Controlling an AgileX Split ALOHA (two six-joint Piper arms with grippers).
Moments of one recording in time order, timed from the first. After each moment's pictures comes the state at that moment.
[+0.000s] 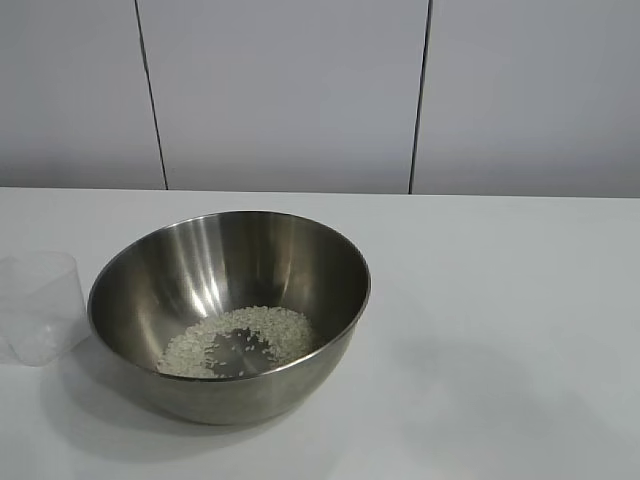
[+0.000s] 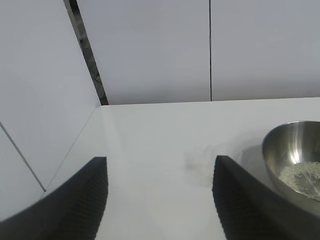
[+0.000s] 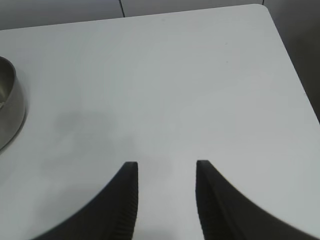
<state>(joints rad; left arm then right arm) 0.14 -0.02 -0.94 -0.09 1.29 0.19 0.04 -0.02 -0.47 -0.08 1.08 0.10</state>
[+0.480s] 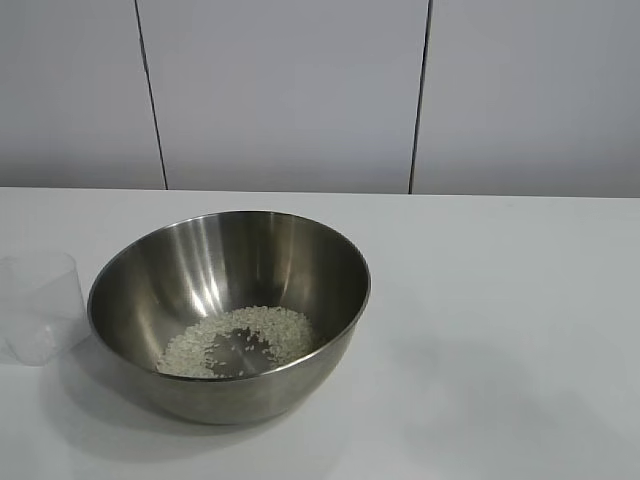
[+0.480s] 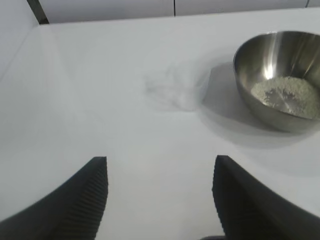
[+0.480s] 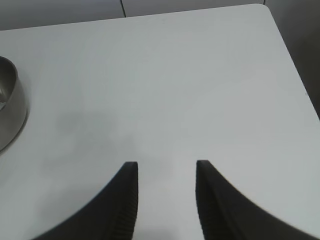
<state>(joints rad) 0.14 -0.02 -0.55 -0.15 1.23 0.24 0.04 -0.02 -0.47 -0.07 1.08 0.10</state>
